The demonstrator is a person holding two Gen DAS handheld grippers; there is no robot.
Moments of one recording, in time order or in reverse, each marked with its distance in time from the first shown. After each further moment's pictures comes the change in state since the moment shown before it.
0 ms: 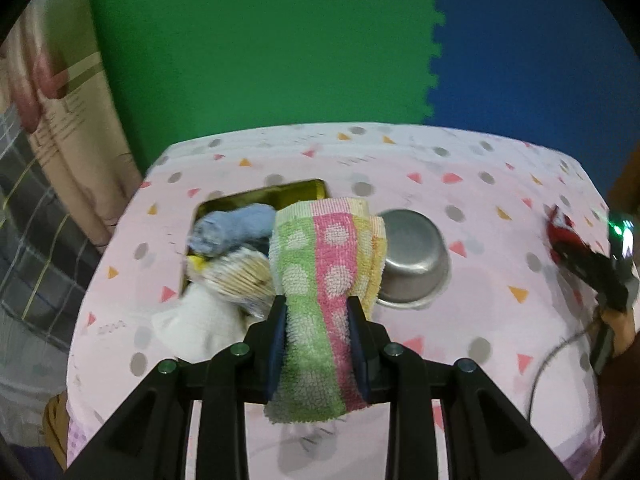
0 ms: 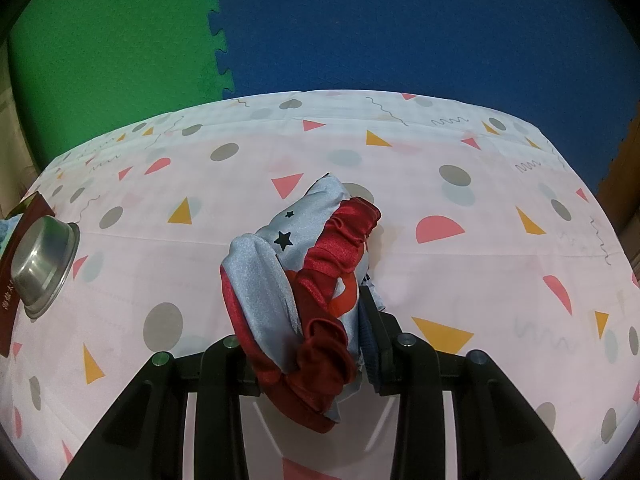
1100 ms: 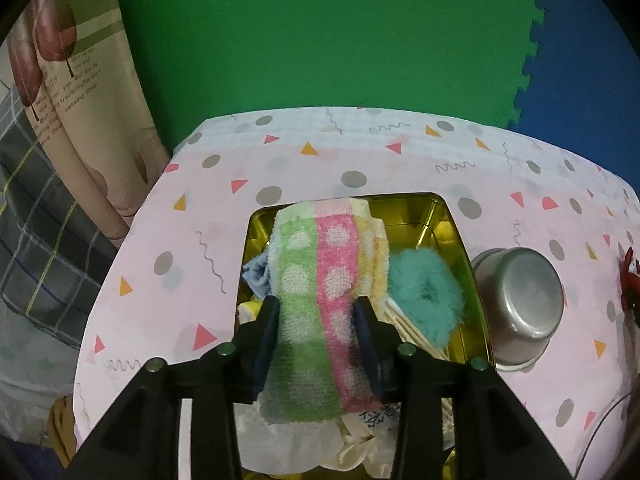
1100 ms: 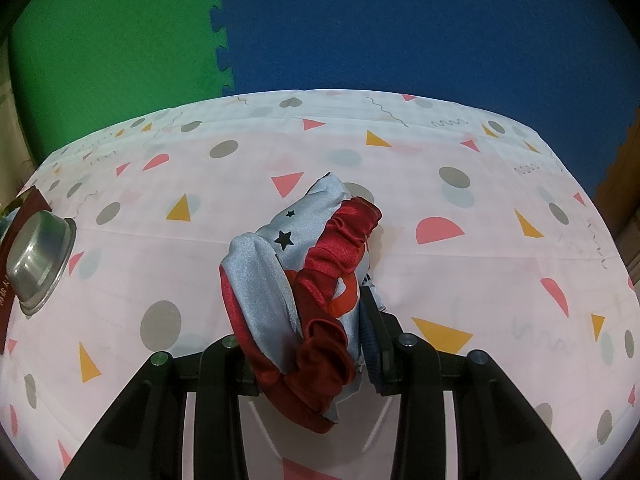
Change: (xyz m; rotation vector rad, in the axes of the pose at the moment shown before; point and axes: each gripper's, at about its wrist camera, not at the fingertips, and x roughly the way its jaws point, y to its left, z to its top) left arm 0.092 0.075 0.038 -0.065 0.068 0.086; right arm 0.001 0.002 0.000 -0.018 0.003 -0.017
